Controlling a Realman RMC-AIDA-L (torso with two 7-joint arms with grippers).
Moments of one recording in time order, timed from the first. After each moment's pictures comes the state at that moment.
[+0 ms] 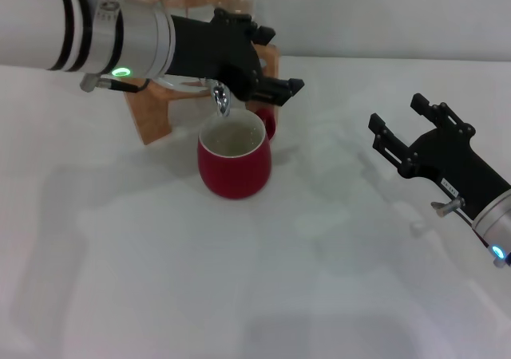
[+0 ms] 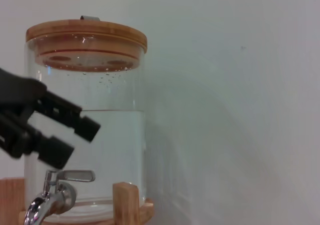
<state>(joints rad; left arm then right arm) -0.60 -2.08 1.32 1.34 -1.00 -1.18 1.19 0.41 2.02 0.71 0.46 -2.51 -1.04 0.16</state>
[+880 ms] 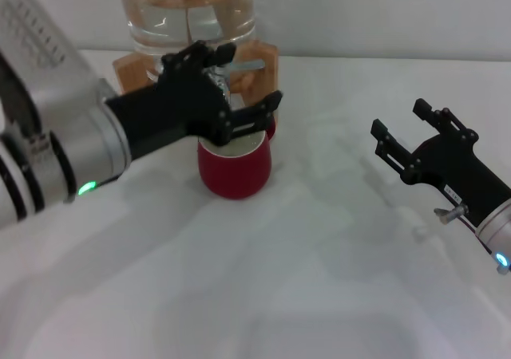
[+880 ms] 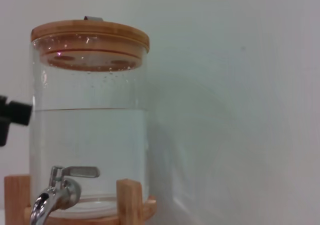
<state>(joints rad) -0.03 -2.09 1.64 1.54 -1.54 -0.75 1.56 0.39 2.02 0.70 0.45 -2.51 -1.07 0.16</state>
